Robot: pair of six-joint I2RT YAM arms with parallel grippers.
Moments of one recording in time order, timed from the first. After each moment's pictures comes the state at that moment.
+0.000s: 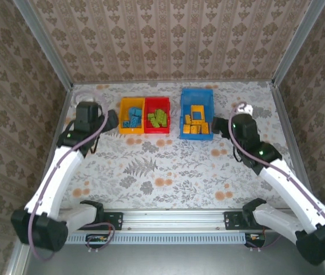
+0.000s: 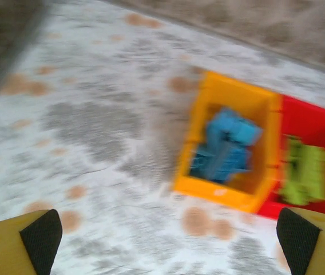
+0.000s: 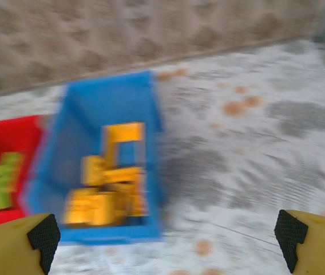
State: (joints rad) left arm -0.27 1.04 1.00 -0.67 -0.32 -0.44; right arm 0.37 0.94 0.81 -0.41 0.46 0.36
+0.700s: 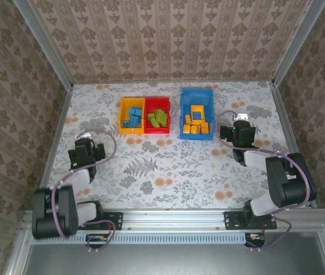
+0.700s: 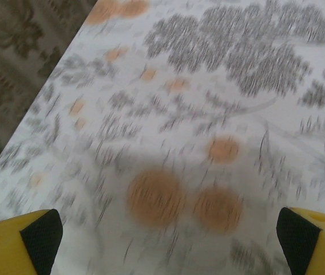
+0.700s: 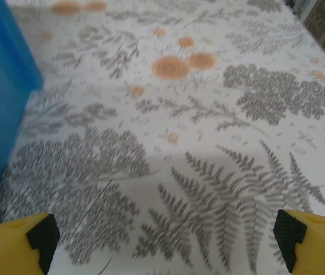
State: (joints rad) left arm 0.05 1.26 0.34 0.30 -0.25 0.01; right arm 0.06 1.49 0.52 0.46 0.29 0.07
